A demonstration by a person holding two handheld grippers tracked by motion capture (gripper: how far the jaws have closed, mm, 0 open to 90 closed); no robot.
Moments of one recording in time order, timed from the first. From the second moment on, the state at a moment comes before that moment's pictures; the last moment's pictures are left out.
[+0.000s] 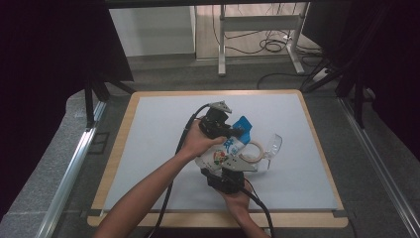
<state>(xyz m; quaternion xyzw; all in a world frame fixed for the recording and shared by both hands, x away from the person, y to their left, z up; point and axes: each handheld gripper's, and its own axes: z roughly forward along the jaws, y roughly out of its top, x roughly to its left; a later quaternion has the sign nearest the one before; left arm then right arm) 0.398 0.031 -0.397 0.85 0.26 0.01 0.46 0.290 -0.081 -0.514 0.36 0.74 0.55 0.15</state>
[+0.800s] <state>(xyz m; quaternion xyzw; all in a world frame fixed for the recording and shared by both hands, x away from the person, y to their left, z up) 0.404 0.015 -0.395 0.86 0.25 0.00 0.45 0.292 -0.079 -0.511 0.38 0.72 0.56 0.17</state>
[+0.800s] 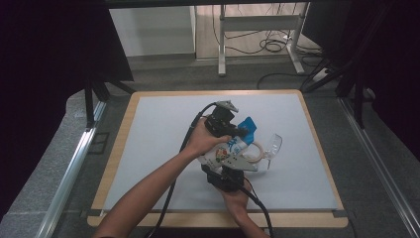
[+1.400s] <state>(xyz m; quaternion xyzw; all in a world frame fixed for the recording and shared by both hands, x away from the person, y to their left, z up) 0.405 0.014 -0.394 0.86 0.25 -0.01 0.45 0.294 -0.080 -0.510 0.37 0.72 0.55 0.17</state>
